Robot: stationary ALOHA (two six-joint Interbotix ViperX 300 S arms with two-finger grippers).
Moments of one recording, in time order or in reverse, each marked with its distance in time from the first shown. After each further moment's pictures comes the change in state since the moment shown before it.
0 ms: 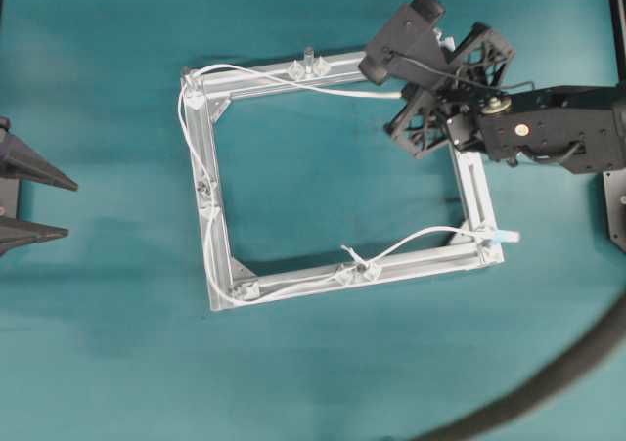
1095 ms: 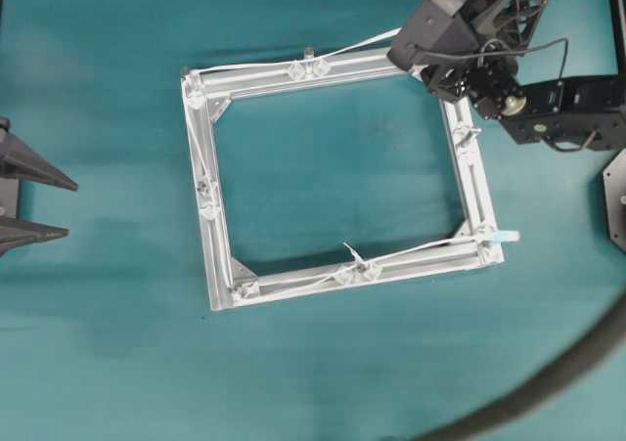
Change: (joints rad) left arm 0.000 -0.002 -0.002 0.000 0.000 0.000; right arm -0.101 0.000 0.158 -0.503 0.084 0.144
